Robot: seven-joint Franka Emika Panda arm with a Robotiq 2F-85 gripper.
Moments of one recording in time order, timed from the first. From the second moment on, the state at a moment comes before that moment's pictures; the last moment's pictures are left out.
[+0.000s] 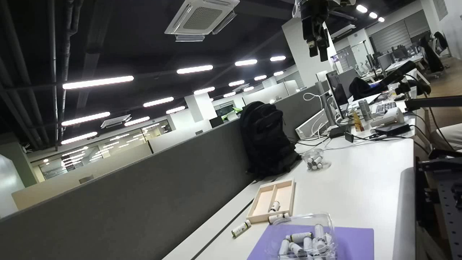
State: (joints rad) arm -0.09 -0.76 -0.41 -2.36 -0.02 1.73 -0.45
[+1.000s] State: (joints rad) arm -0.12 -0.58 -0.42 -2.38 0.10 2.09 -0.34
